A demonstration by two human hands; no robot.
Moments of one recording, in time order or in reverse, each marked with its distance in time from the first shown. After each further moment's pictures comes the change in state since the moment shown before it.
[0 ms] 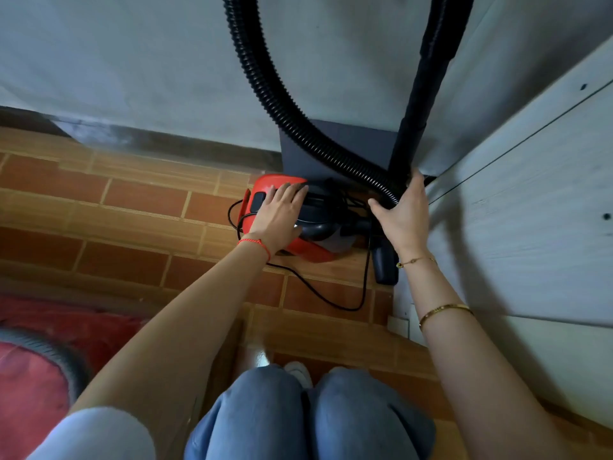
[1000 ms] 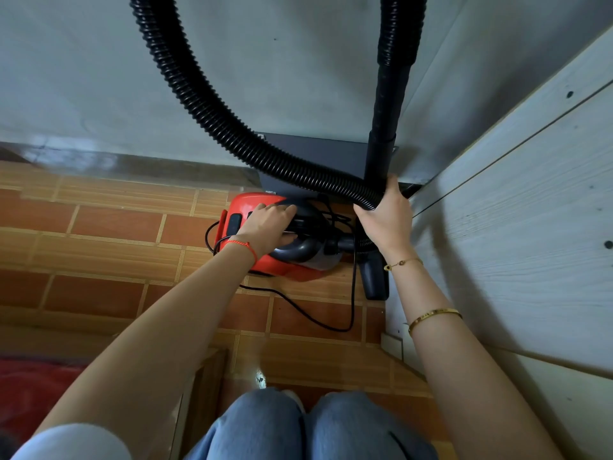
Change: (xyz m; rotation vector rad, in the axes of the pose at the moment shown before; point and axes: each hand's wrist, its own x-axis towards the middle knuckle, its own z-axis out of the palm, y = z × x) left_hand 0.058 0.001 0.001 0.056 -0.114 0.118; right_hand 0.035 0.002 0.009 0.021 -0.024 -0.004
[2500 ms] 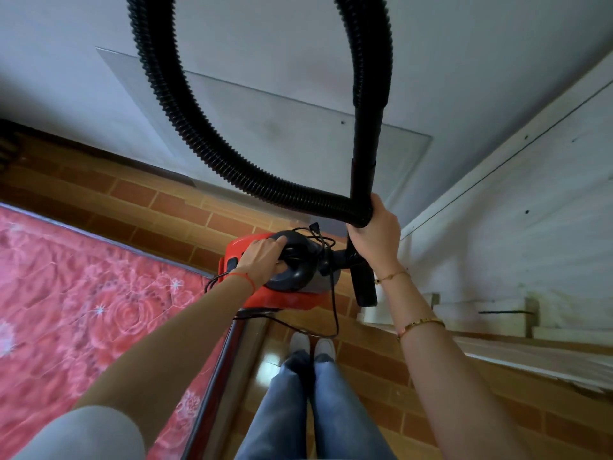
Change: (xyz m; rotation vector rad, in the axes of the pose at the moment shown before) left_hand -0.372 0.085 -0.434 -0.241 0.007 -0.301; right_hand -0.154 -0.400 -0.394 0.062 -0.188 -0.242
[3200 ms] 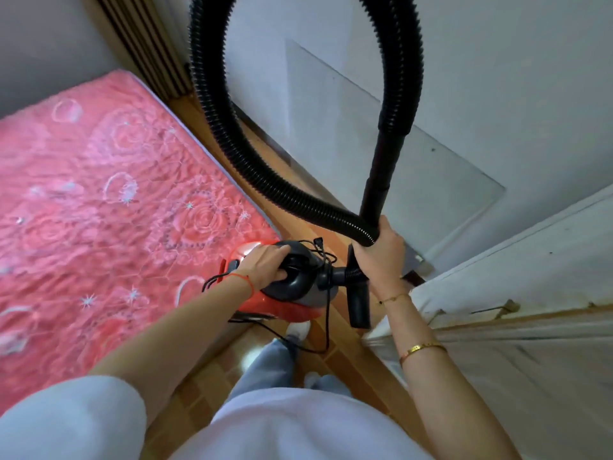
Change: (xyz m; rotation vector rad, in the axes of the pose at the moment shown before) left_hand -0.209 0.074 0.034 -0.043 0.132 -0.414; right_hand -0.122 -0.030 -0.044 0.094 -0.309 -0.309
